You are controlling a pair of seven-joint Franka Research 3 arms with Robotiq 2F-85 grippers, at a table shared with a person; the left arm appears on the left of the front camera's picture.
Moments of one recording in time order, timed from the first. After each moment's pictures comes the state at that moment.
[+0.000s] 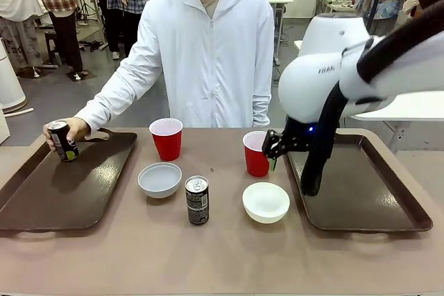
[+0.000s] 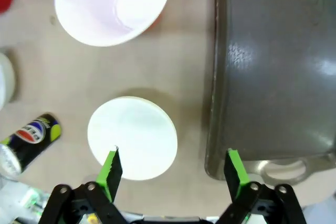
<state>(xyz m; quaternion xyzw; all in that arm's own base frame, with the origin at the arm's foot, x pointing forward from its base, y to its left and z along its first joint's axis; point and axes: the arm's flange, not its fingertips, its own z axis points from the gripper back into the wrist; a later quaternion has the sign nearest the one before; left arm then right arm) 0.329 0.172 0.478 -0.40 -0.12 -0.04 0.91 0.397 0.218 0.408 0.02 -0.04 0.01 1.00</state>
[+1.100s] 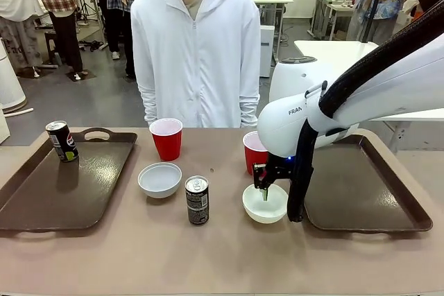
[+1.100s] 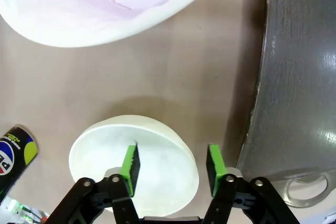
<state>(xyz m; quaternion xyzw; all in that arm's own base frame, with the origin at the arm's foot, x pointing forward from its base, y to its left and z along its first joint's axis) 0.329 0.172 0.478 -0.40 -0.12 -0.04 0.91 0.407 0.248 0.337 -0.01 0.01 0.03 1.00</state>
